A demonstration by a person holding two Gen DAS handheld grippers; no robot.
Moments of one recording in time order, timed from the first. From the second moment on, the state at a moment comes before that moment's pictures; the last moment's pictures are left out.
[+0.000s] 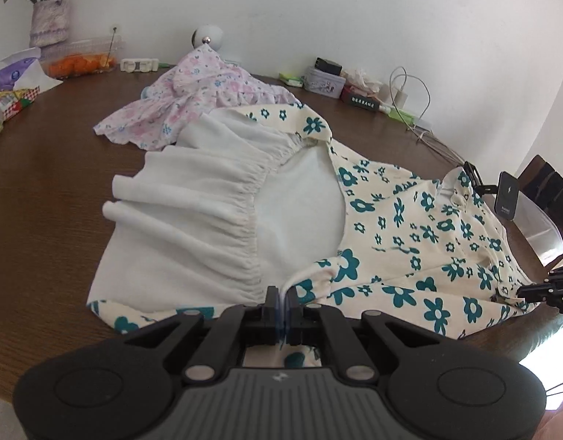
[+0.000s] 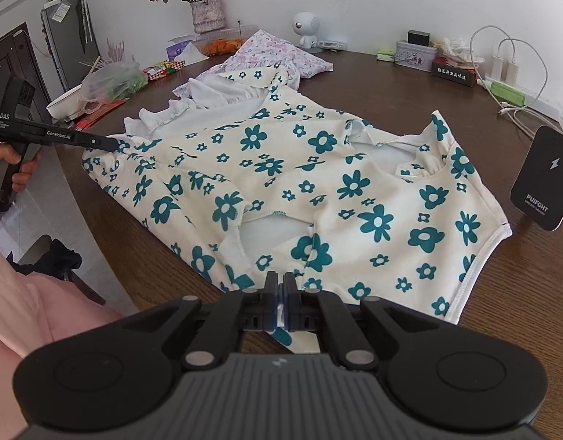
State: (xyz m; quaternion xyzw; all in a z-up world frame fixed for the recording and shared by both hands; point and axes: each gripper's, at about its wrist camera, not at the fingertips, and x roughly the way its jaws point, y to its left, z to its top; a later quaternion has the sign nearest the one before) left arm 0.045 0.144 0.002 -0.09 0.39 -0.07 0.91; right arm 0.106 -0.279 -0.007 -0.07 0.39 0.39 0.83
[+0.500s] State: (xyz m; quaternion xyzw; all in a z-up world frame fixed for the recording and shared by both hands) left arm 0.105 0.045 0.015 0.04 0.37 -0.18 0.91; right arm 0.138 -0.288 -0.008 -0.06 0.38 0.30 0.87
